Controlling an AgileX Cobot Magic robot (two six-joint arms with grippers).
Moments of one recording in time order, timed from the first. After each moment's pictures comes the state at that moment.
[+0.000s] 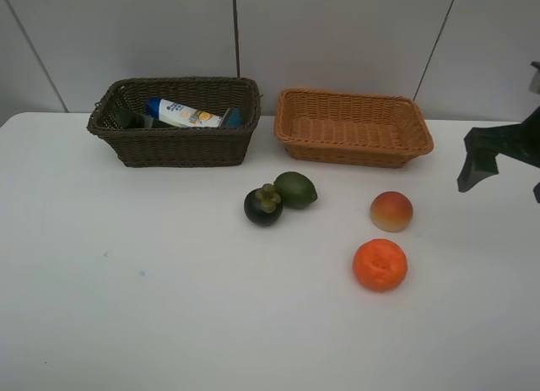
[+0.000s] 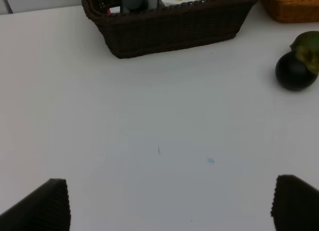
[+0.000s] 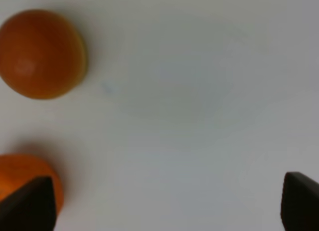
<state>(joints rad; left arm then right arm) -0.13 -0.01 -0.51 -0.10 1.06 0.07 0.03 1.49 -0.94 0.00 0.91 0.14</state>
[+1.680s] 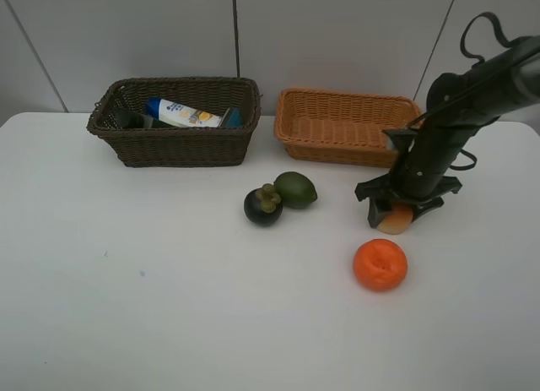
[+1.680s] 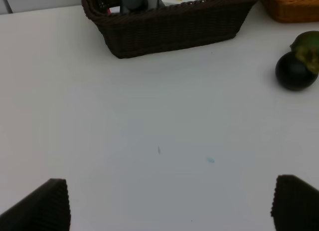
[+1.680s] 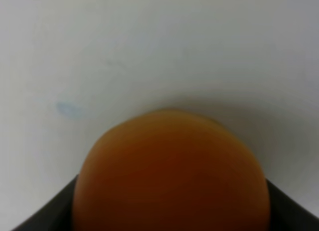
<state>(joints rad) -0.13 -0.01 -0.51 -0.10 1.06 0.07 0.24 2.01 -1.12 0.03 0.71 0.00</state>
